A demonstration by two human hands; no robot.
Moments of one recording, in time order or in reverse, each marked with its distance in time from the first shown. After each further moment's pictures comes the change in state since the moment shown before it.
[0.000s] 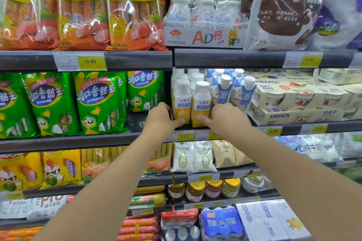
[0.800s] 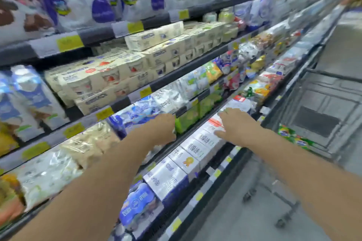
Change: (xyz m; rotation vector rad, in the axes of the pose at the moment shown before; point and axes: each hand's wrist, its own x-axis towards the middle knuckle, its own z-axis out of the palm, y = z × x) left_hand -0.168 0.276 0.299 0.764 -0.704 0.882; right_hand -0.278 0.414 0.021 -0.126 -0.105 0.445
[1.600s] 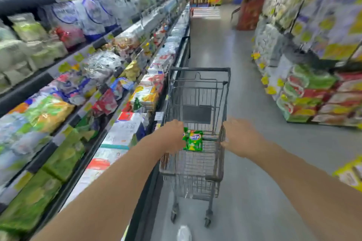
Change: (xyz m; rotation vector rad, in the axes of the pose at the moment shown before) left_hand 0.290 0.466 0.003 0.028 -0.122 0.693; right_hand -0.099 0.439 0.089 0.089 -0.130 0.761
